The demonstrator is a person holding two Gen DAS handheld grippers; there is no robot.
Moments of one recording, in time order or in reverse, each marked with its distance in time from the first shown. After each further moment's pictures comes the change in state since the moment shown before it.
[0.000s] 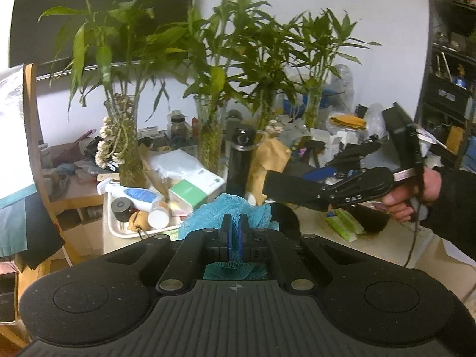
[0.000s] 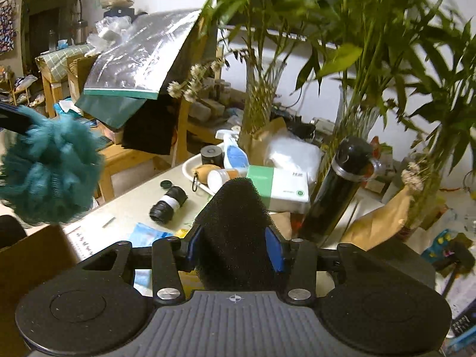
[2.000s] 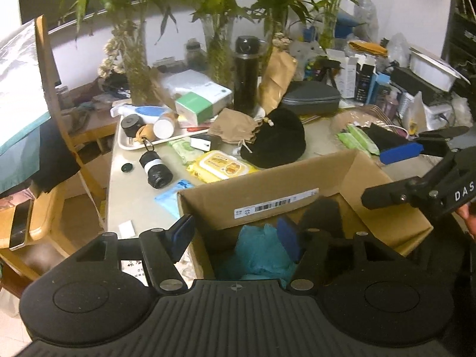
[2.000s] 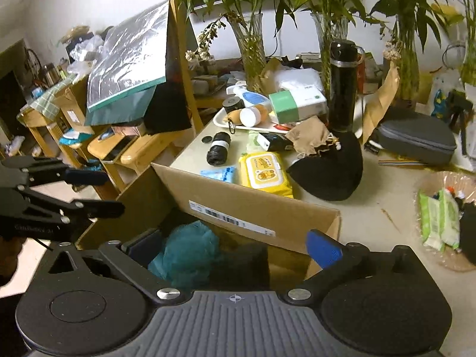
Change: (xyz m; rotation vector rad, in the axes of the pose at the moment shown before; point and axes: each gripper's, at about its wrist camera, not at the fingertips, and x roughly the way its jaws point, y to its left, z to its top) left arm 0.006 -0.056 -0.071 -0.009 0.267 0.150; right arm -0.082 0.096 -0.088 0.375 0.106 0.037
